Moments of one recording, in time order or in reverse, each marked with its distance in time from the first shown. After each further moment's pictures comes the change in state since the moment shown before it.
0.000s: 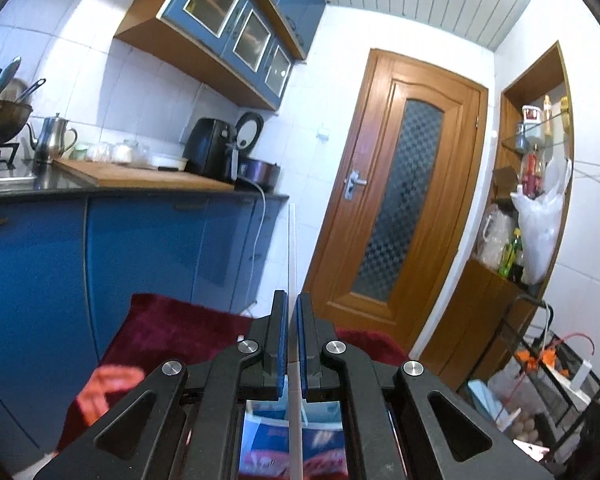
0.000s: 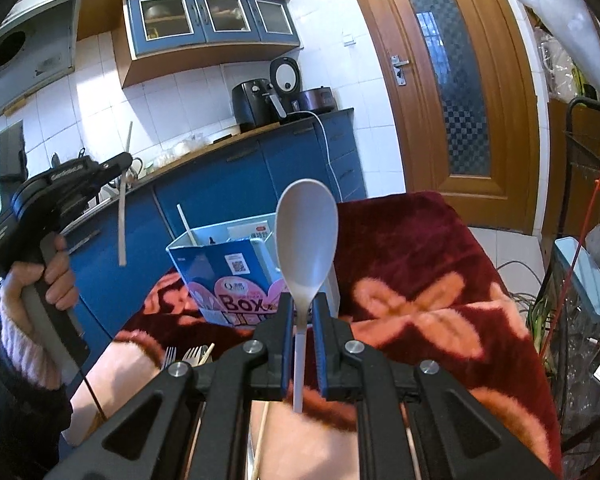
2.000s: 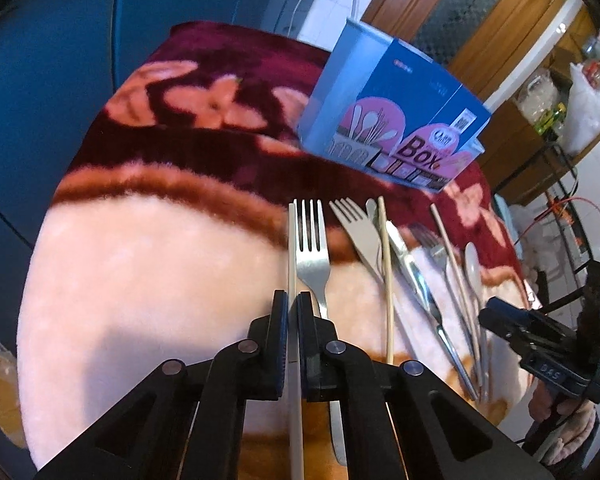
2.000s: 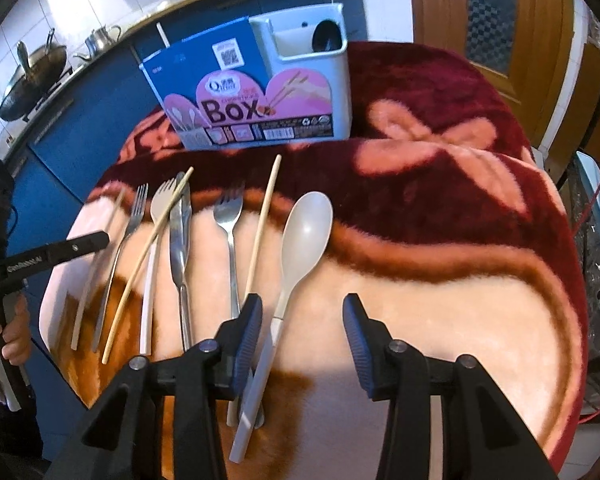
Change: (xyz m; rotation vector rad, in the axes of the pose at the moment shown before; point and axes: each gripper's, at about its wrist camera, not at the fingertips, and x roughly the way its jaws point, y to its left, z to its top) left arm -0.030 0.079 -0.153 -0.126 0.825 0.042; right arm 0.045 0.015 -0.065 -0.049 0.570 -0.044
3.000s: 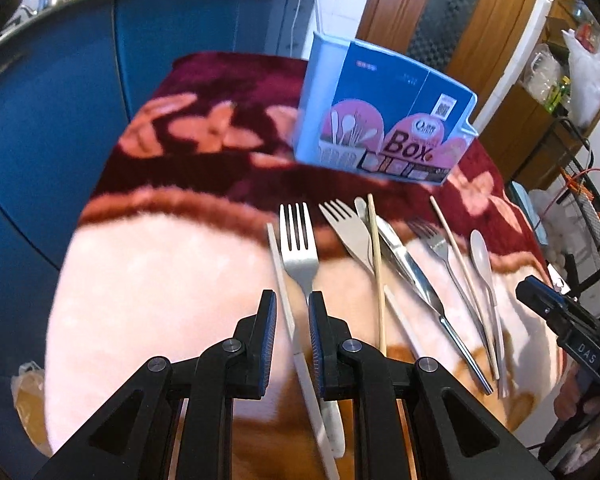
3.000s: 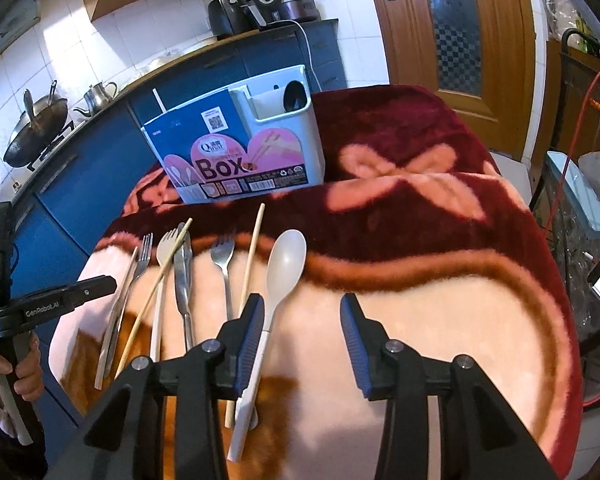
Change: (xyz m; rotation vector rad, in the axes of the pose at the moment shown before) left arm -0.010 -0.032 -0.013 0.088 -0.043 0.138; right arm -0.031 -0.016 -0.019 0.090 -0.220 0.001
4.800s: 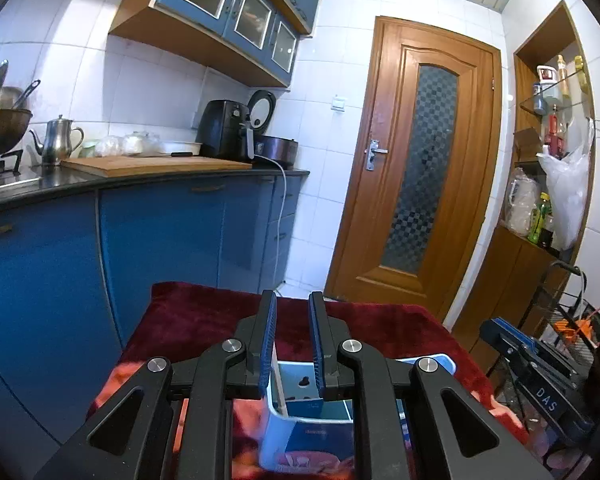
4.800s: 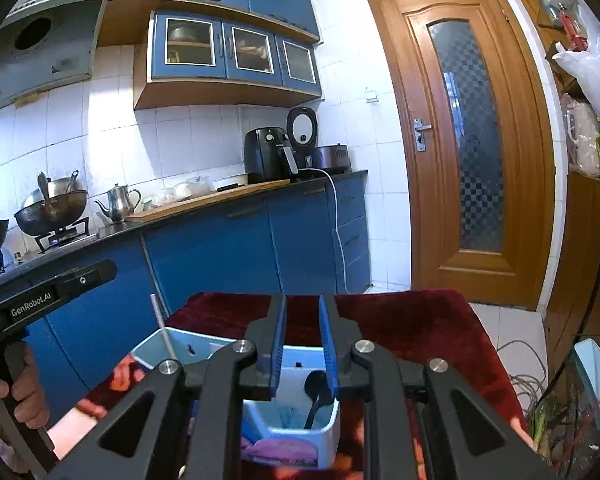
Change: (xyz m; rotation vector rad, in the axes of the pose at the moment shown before) left arm -0.052 -0.042 0.142 0.024 -0.690 -0.016; right arm 0.000 0.027 0.151 -0.152 -0.542 0.033
